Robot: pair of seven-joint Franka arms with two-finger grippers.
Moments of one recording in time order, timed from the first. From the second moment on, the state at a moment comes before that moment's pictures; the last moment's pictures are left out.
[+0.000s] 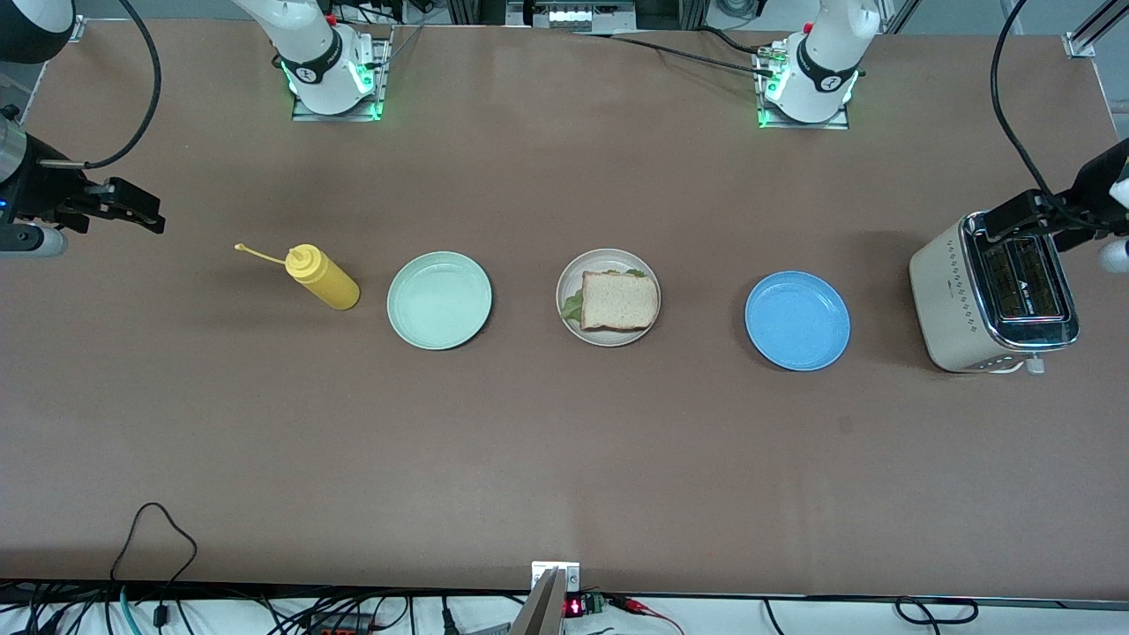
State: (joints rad) left arm -0.01 0.07 0.05 -1.51 -0.05 1.56 -0.02; right arm 0.06 0.03 -0.07 -1.64 -0.03 1.60 -0.03
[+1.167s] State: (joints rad) left arm 0.12 0.01 -0.07 -1.63 -0.05 1.60 -0.01; right arm 0.06 0.03 -0.07 -1.65 -0.03 1.61 -0.03
